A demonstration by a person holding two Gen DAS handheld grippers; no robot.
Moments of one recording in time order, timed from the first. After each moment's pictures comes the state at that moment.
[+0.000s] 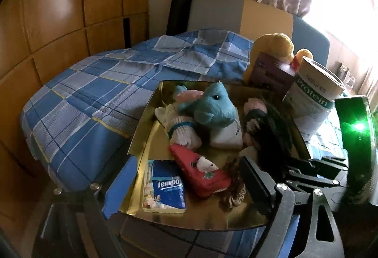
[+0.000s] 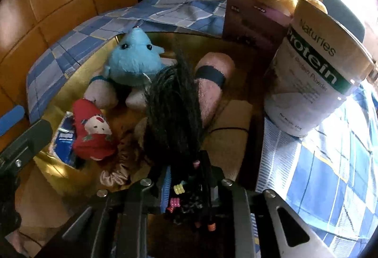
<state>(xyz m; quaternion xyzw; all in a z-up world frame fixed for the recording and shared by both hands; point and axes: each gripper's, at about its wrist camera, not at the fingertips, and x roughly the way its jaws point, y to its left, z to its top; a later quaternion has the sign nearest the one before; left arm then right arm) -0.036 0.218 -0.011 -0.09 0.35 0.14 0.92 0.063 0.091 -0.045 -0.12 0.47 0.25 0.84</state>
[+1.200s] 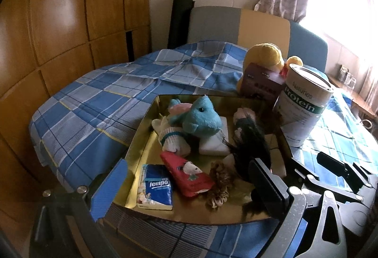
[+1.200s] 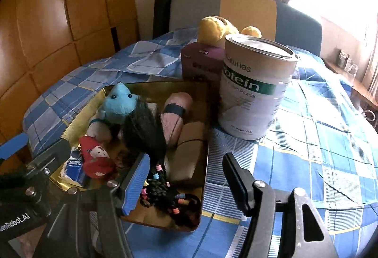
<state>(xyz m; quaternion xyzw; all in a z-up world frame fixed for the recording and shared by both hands) -0.050 0.187 0.014 -0.07 0.32 0.16 0.93 0.015 0.037 0.001 -0.05 0.36 0.18 0.92</state>
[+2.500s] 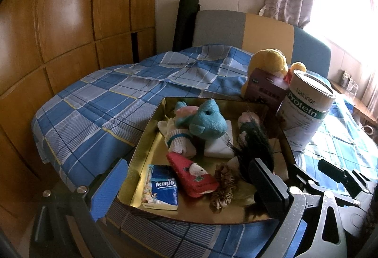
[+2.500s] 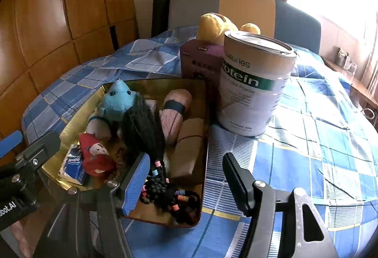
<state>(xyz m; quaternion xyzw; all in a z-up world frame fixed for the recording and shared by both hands) -0.056 0.196 0.017 -0.08 0.32 0.17 0.93 0.013 0.036 -0.002 -0.05 0.36 0.18 0.91</state>
